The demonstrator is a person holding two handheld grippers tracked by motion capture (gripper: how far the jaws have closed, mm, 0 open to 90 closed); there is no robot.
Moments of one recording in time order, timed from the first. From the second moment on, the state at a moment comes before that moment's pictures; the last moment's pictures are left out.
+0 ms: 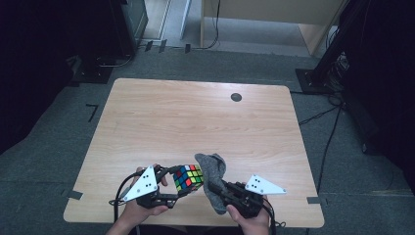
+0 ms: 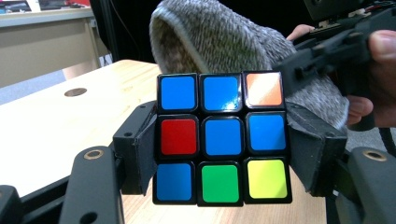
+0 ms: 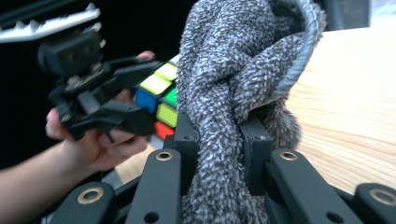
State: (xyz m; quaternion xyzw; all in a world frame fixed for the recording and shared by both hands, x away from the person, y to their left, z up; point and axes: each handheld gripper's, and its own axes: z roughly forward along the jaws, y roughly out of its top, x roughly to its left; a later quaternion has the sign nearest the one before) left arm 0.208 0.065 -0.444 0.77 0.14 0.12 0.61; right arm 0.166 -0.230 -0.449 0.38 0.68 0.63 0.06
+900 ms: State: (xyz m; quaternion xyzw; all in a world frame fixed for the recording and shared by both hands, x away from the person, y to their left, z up) left arm 0.185 0.042 -0.444 0.82 0.06 0.24 0.52; right arm 0.169 -0.226 -0.442 0.43 0.73 0.52 0.10
